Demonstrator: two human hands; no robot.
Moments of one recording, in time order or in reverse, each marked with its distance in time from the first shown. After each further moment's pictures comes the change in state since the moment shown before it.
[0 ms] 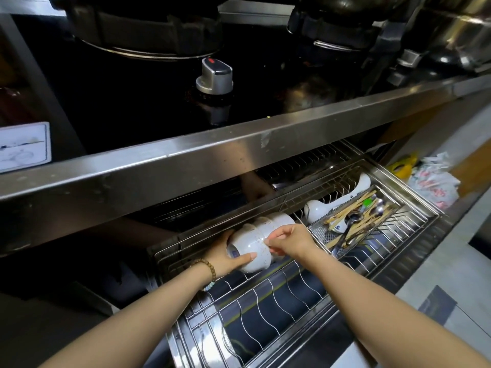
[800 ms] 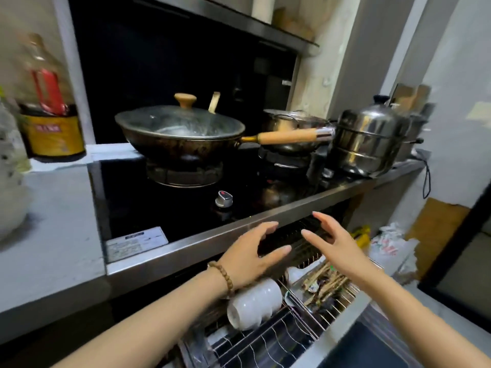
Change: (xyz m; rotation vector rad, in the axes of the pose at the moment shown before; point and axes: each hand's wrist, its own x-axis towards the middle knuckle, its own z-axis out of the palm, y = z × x) left_hand -0.177 0.219 -0.078 0.234 0.106 0.725; right_hand -0.226 -0.130 -0.114 -0.156 0.338 -0.601
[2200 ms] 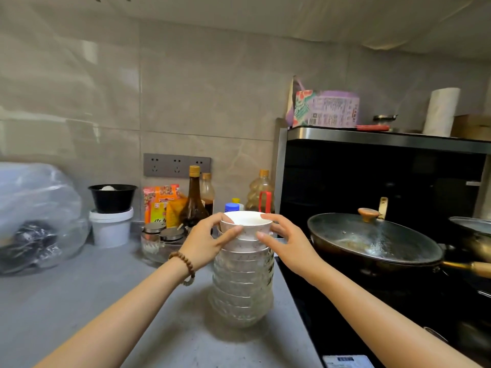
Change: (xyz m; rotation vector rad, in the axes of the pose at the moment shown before) left_hand -0.172 -0.003 -0.412 0.220 0.705 -0.153; right_hand 0.033 -0.381 0.265 0.394 -0.469 -0.691
